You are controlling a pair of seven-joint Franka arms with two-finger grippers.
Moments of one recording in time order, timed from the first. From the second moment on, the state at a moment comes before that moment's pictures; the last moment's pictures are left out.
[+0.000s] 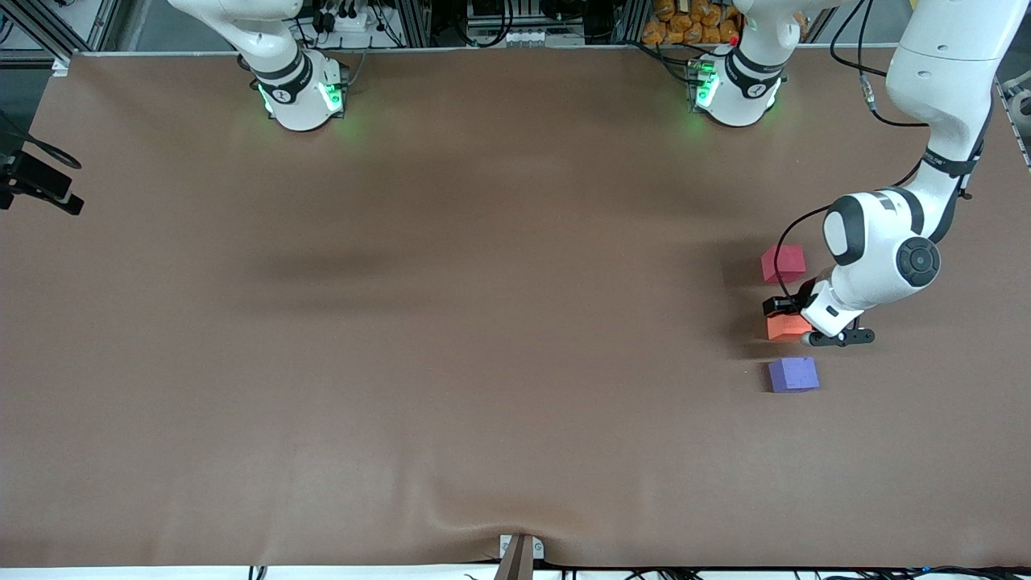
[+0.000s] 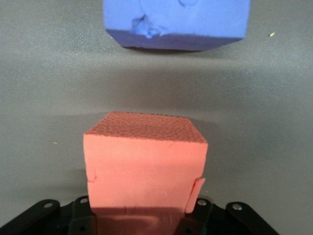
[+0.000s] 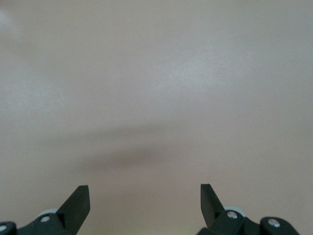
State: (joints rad) left arm 0.12 0.45 -0.08 -2.15 -0.08 2.52 0.06; right arm -0.10 -0.04 -0.02 -1.56 0.02 1.54 -0.01
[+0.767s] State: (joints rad) left arm 0.12 0.29 -0.11 -1.94 -0.08 2.24 0.05; right arm -0.10 -0.04 -0.02 -1.56 0.02 1.54 -0.01
